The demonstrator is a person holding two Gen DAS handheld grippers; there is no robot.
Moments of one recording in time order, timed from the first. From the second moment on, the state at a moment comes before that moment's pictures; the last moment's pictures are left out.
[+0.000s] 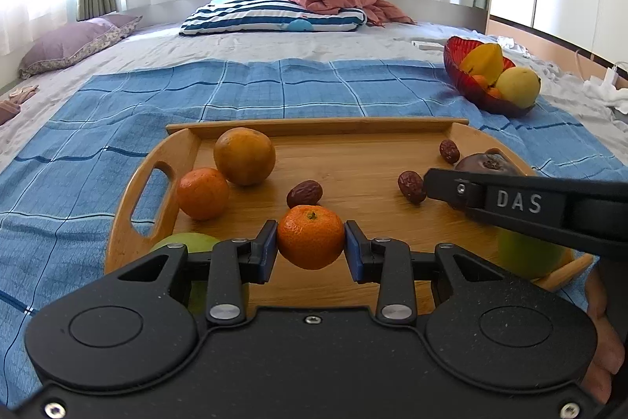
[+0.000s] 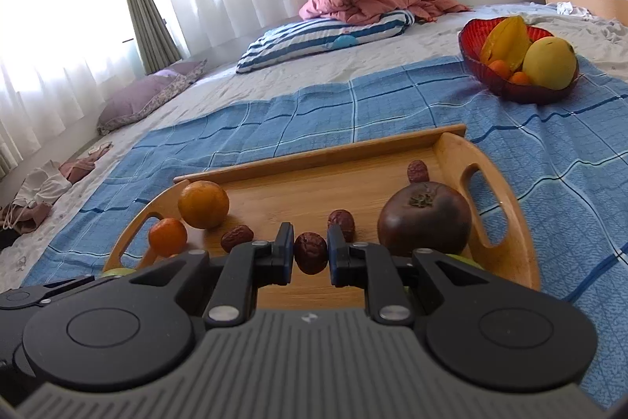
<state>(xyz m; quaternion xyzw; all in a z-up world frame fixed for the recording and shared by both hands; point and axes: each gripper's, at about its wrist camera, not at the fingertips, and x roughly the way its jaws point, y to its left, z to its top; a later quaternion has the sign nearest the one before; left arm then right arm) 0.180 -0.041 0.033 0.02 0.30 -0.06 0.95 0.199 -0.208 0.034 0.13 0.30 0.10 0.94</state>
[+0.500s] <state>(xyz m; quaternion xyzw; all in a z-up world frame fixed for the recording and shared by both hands) 0.200 -0.043 0.037 0.01 0.33 -0.09 0.94 0.257 -0.193 0.036 0.09 0.44 0.07 0.89</state>
